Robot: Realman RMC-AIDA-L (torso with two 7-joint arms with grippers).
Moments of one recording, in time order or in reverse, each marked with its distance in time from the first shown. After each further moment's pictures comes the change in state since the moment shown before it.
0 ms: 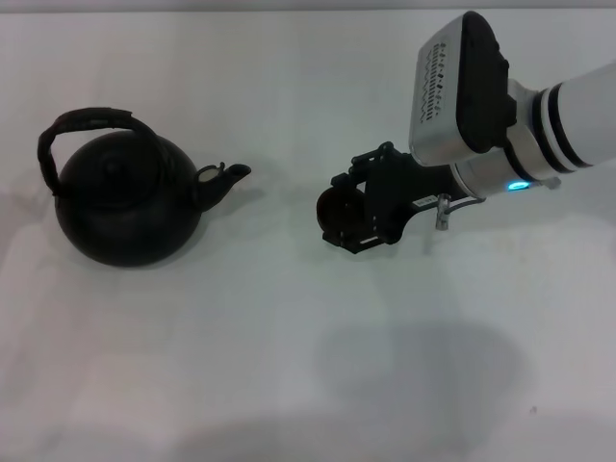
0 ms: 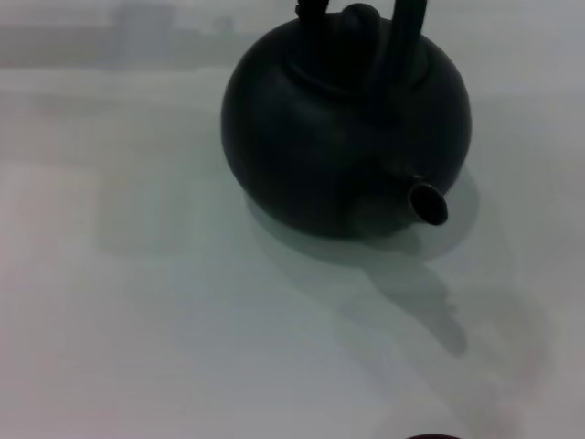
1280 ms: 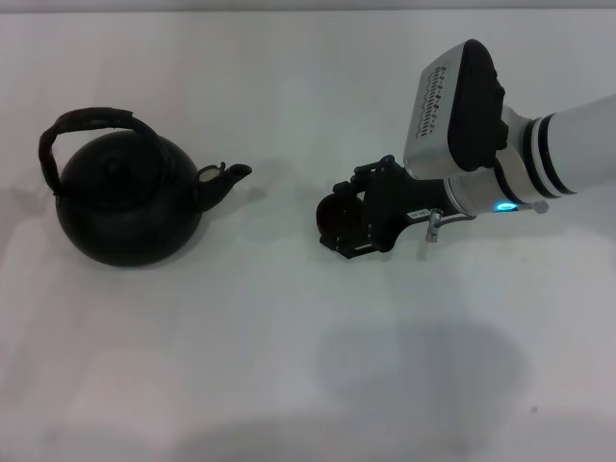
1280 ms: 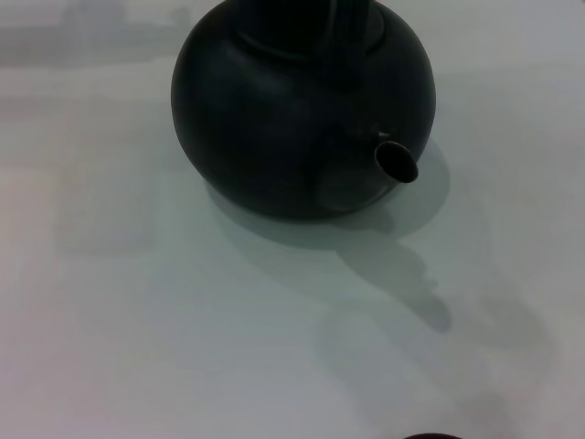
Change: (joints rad) left arm -0.007 0.000 0.000 0.023 0.000 0.006 0.000; right arm -0.005 0.001 -0.080 0.128 0.130 -0.152 -0.049
